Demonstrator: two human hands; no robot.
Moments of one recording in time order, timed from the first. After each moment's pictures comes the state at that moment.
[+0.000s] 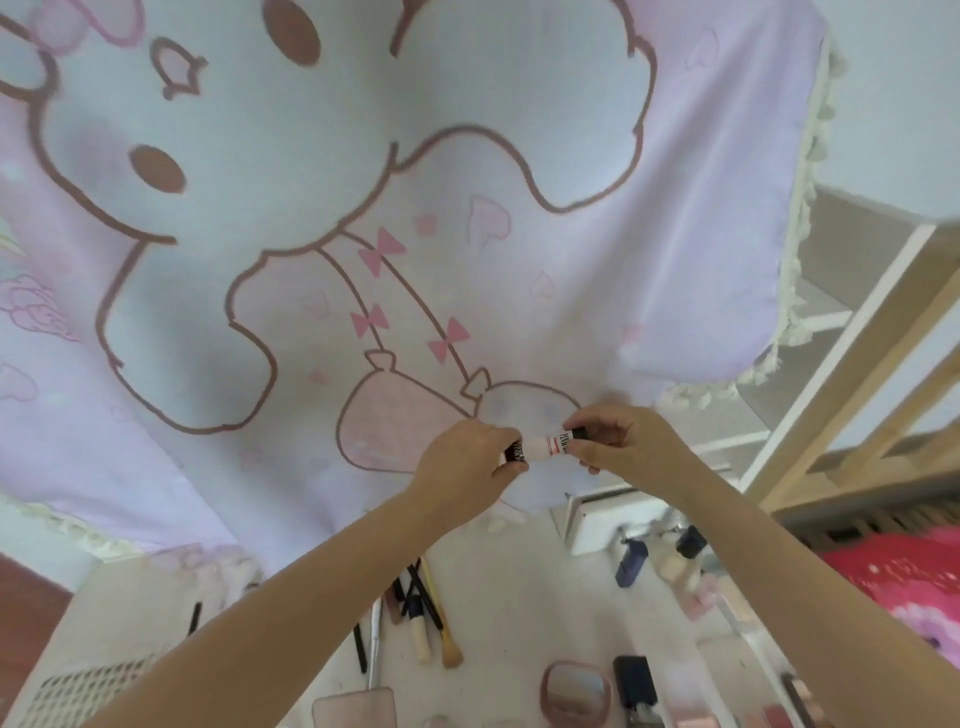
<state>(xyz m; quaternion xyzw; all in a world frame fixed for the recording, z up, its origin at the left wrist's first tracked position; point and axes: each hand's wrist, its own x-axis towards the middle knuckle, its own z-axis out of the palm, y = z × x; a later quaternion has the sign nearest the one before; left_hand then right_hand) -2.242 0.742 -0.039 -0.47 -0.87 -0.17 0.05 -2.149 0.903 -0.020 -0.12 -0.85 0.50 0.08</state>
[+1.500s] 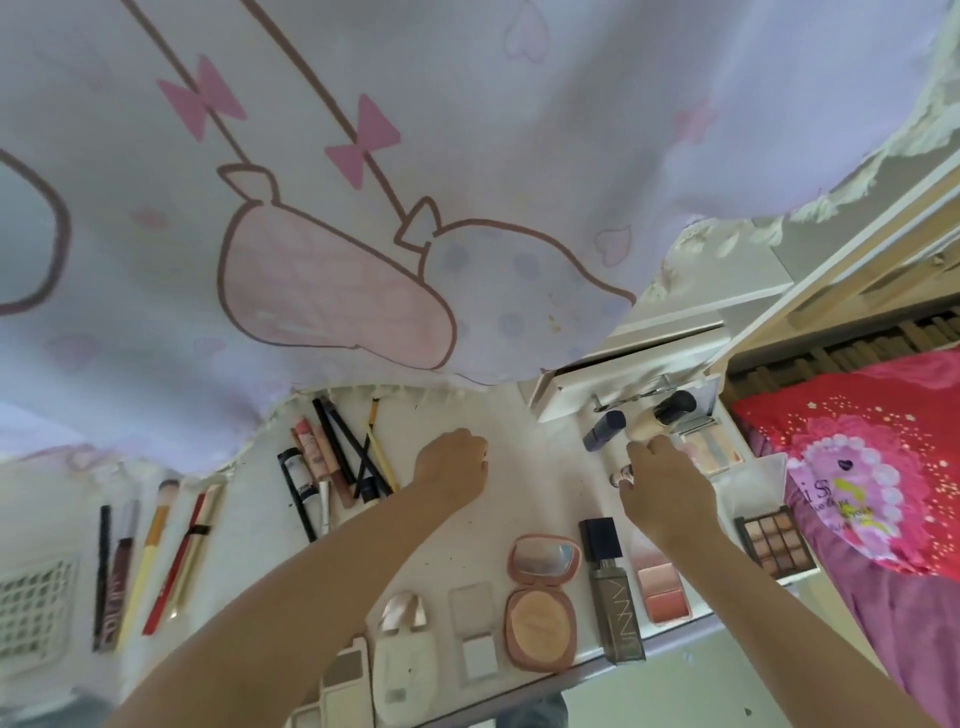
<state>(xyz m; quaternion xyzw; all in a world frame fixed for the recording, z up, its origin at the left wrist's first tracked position) -2.230 0.762 -0.222 -0.38 -0.89 -0.04 -0.25 -2.079 0.910 -0.183 -0.33 -0.93 0.01 -0.14</state>
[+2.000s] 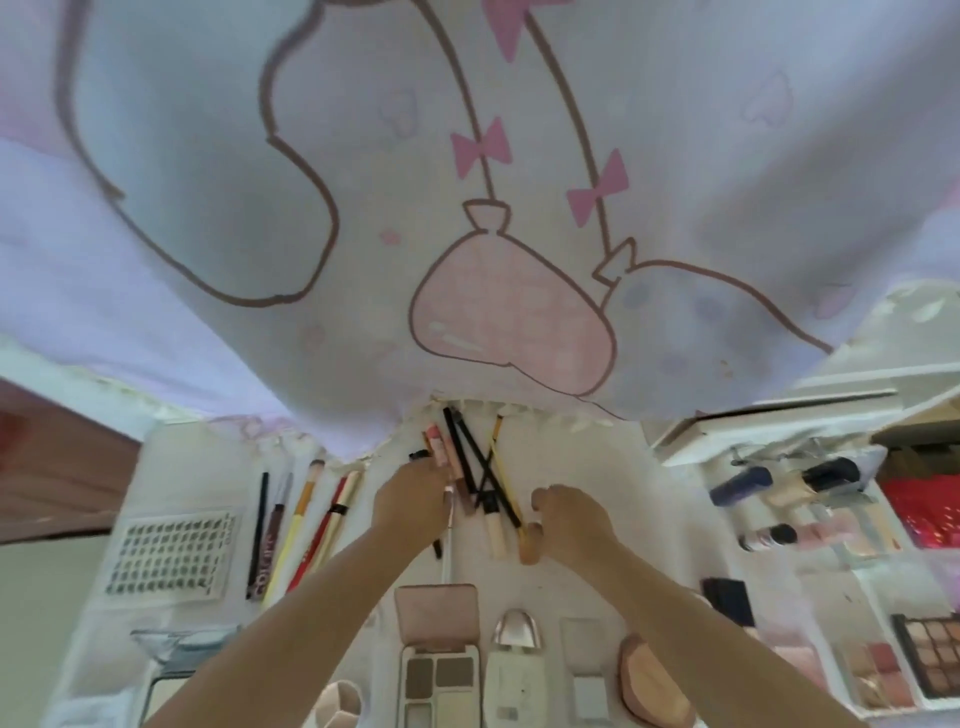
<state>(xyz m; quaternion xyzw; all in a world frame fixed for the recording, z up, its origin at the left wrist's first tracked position) -2.274 0.612 -0.201 -0.24 -0.95 -0.01 -0.22 -2.194 0.770 -0.218 -0.12 -0.94 0.17 -0.27</state>
